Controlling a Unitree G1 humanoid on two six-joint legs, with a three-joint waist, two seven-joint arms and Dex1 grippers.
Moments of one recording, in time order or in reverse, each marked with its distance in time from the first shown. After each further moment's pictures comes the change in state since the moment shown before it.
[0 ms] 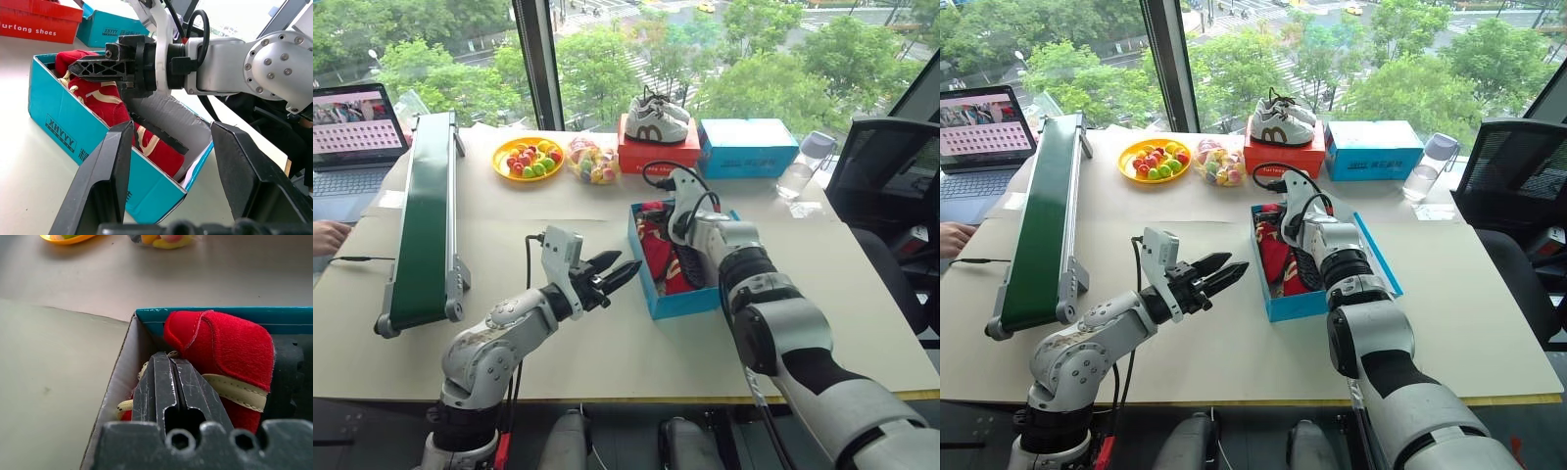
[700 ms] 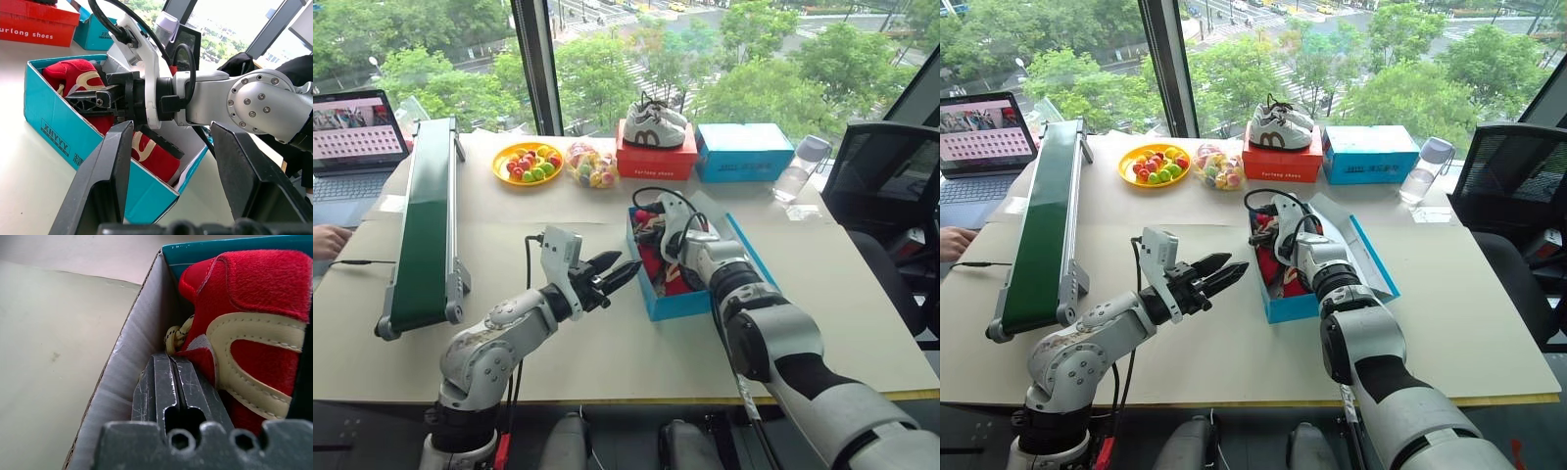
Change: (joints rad) left arm 0.001 0.006 0.004 -0.012 -0.032 0.018 0.021; right arm 0.055 0.043 -0.016 0.063 -0.045 -0.036 0.083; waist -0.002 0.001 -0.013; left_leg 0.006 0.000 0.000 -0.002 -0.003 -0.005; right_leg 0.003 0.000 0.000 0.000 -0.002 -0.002
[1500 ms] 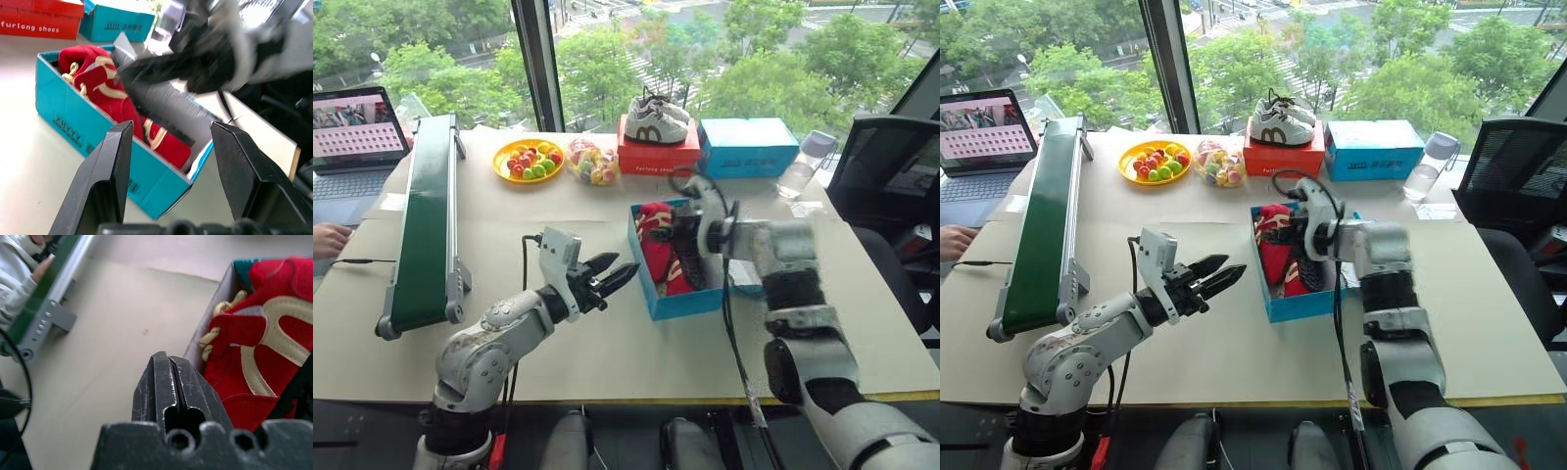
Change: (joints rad) left arm 0.027 0.074 -0.034 -0.012 0.069 -0.040 -0.050; right arm 0.218 -0.241 -0.049 -1.037 0.294 0.840 0.311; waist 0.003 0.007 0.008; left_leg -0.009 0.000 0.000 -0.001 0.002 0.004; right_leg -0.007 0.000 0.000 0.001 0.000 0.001
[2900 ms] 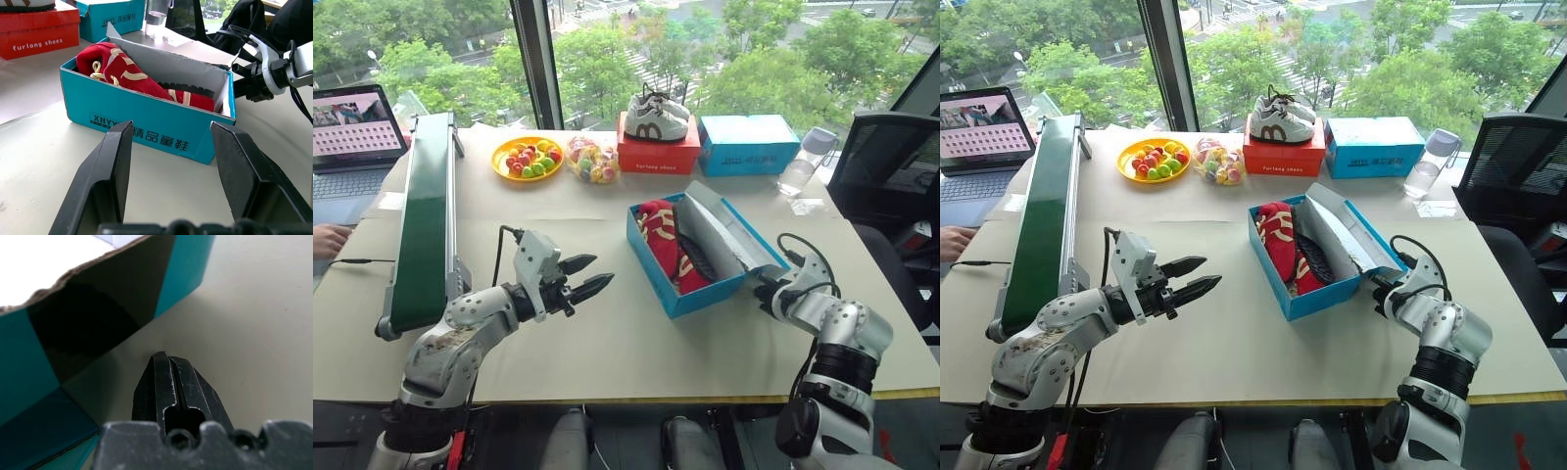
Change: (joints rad) left arm 0.014 0.168 0.024 0.093 0.133 -0.184 -0.271; right arm 0.324 0.136 -0.545 0.101 -0.019 -0.165 -0.905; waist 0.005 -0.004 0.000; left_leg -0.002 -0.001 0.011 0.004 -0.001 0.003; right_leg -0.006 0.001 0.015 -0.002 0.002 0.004
